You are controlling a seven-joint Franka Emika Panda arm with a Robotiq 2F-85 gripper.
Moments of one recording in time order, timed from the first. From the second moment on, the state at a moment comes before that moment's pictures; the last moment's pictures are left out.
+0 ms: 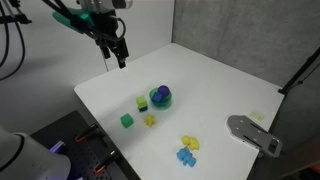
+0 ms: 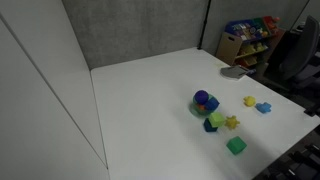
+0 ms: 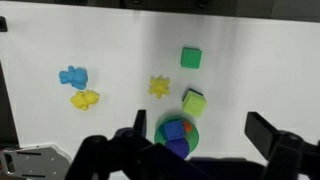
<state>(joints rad) 0.00 -0.62 0.00 -2.52 -0.01 1.90 -0.01</state>
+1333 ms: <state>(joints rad) -0.01 -0.49 -0.01 -2.54 -0.01 2.10 0.00</state>
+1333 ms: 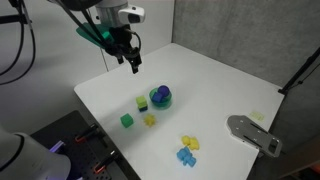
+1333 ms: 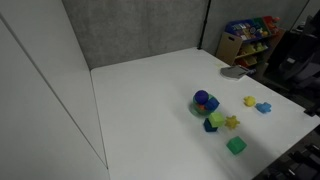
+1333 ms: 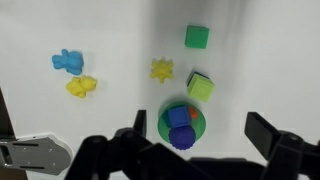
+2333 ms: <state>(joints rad) -0.22 -0.05 -0.15 -2.54 -0.09 2.49 0.15</state>
